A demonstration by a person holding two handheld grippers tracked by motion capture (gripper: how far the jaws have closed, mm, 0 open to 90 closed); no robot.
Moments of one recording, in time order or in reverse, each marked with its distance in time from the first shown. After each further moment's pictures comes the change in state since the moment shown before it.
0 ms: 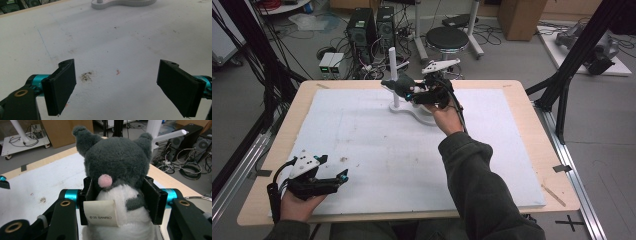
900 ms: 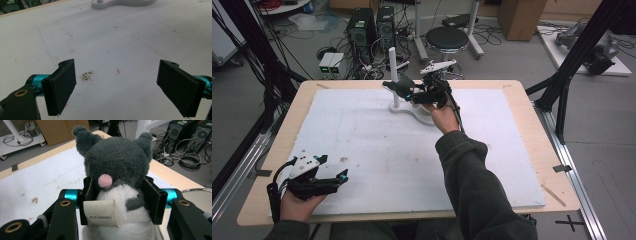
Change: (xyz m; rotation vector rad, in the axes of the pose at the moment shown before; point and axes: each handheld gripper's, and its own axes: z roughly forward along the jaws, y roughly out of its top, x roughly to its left) left arm 0.001 0.000 0.000 0.004 0.002 0.008; right arm -0.012 -0.007 0.018 0.038 -0.021 0.037
